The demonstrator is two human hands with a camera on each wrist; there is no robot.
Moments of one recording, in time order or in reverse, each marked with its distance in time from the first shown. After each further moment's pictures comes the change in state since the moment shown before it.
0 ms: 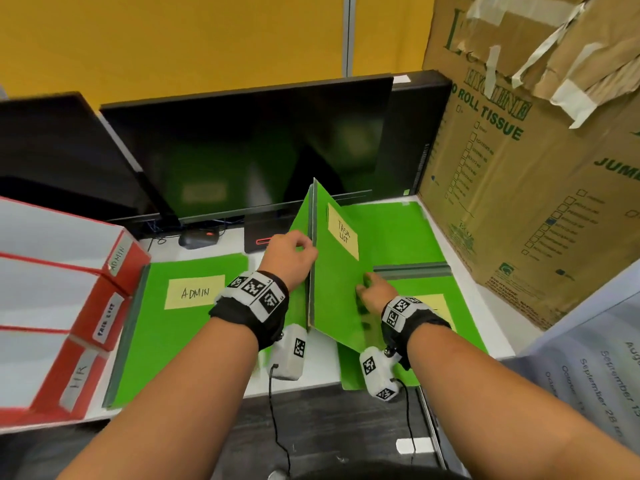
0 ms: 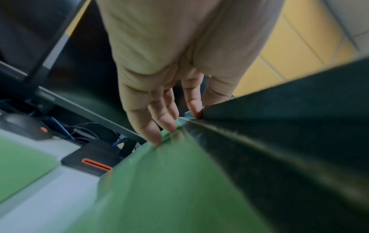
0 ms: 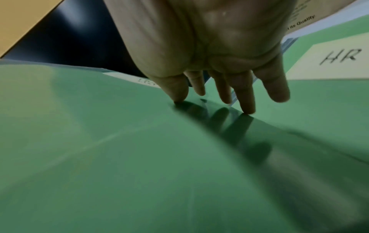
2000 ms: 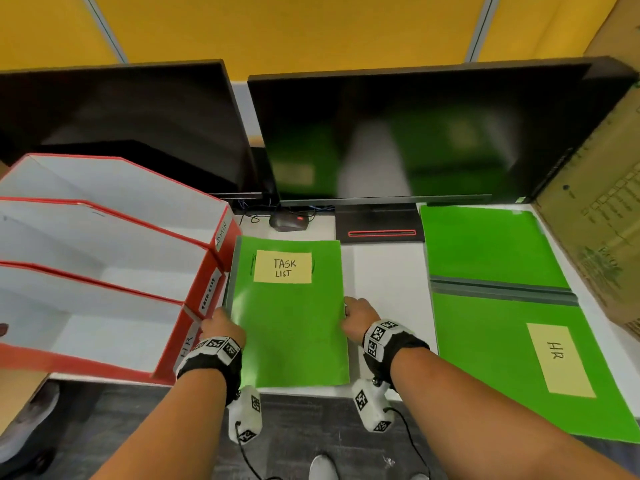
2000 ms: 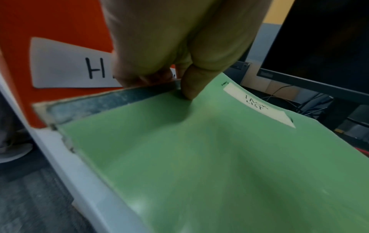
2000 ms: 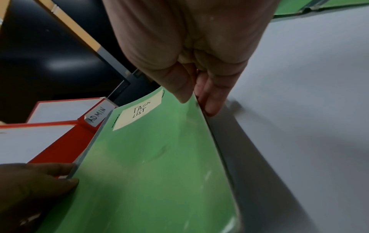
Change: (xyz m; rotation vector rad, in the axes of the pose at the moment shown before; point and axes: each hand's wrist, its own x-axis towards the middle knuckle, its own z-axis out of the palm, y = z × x) left_hand -0.043 -0.301 -0.125 0.297 0.149 -0.846; right_hand -0.003 -0.118 0.202 -0.260 -0.277 -0.206
